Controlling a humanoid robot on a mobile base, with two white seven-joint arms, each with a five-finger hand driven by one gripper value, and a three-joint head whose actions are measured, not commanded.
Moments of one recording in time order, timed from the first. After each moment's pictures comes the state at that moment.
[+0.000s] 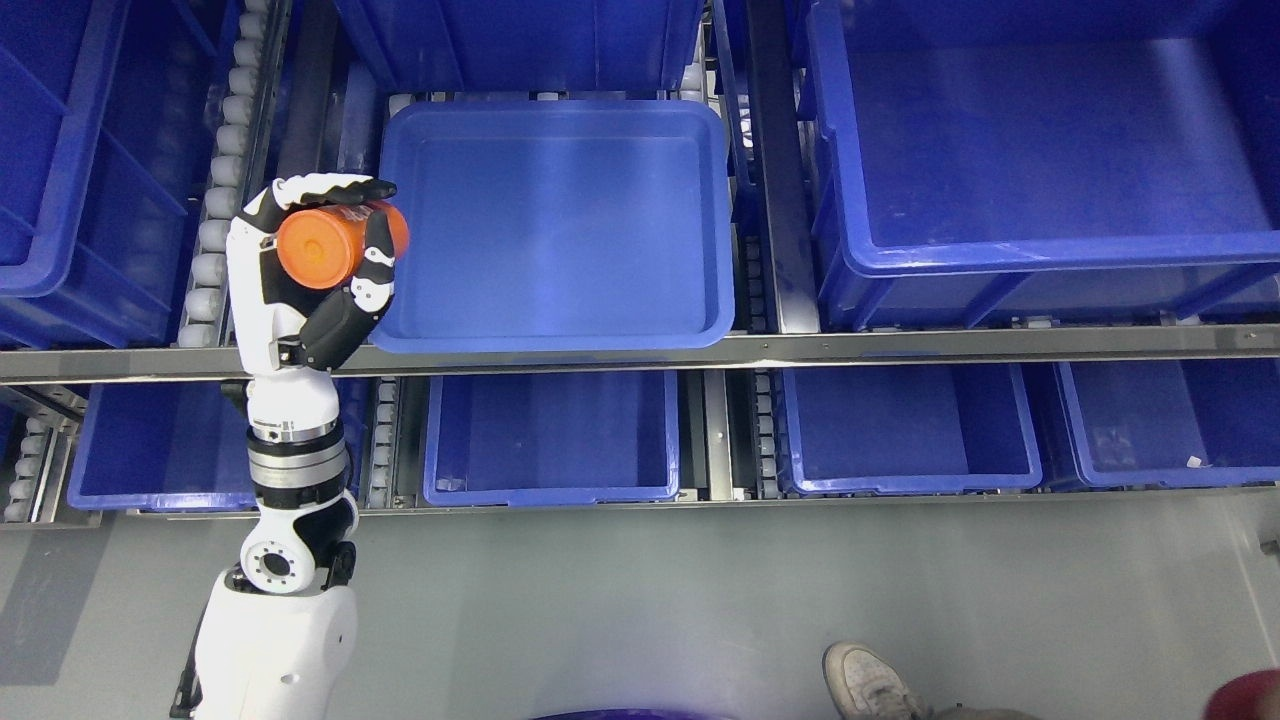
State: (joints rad) left arm -0.06 0.04 -0.02 -1.67 0.18 -0.79 -0.08; right arm 0.00 0.00 0.00 0.00 0.00 -0.02 -0.06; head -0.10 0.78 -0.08
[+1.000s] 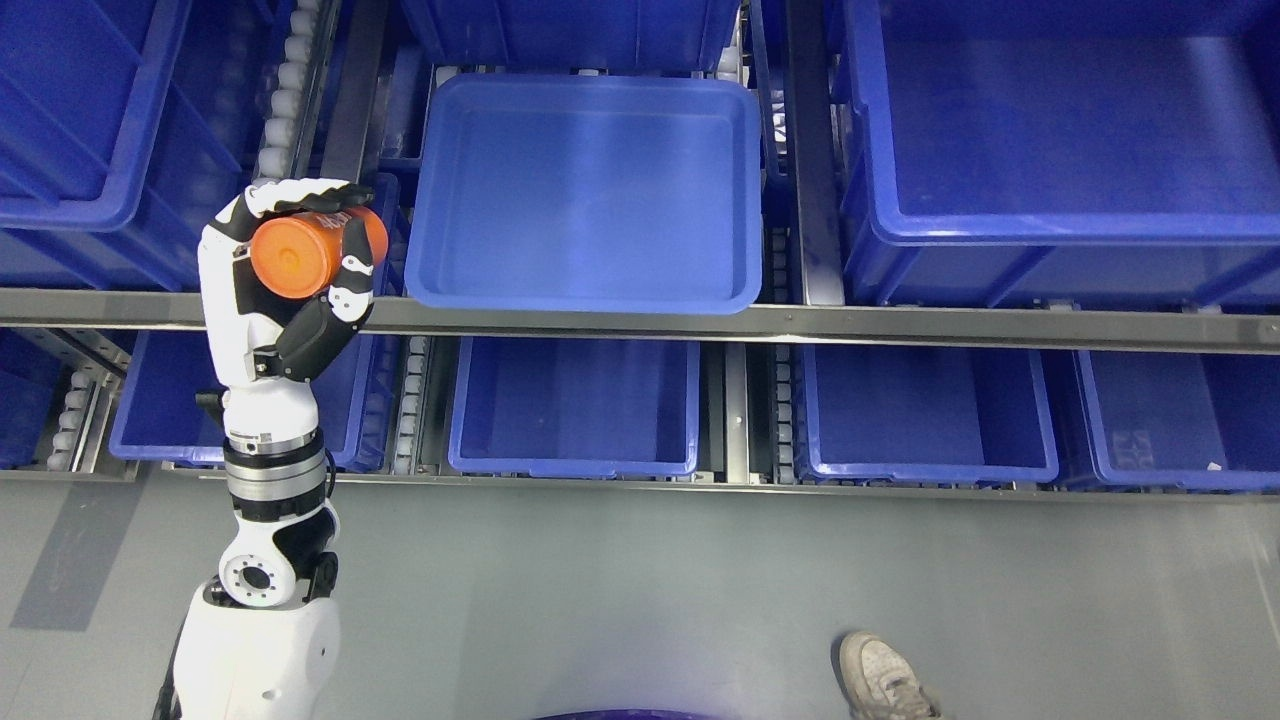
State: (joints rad) left arm -0.04 0.06 0.00 -1.71 0.19 -0.79 -0.08; right arm 0.00 0.00 0.00 0.00 0.00 -0.02 -0.06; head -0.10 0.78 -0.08
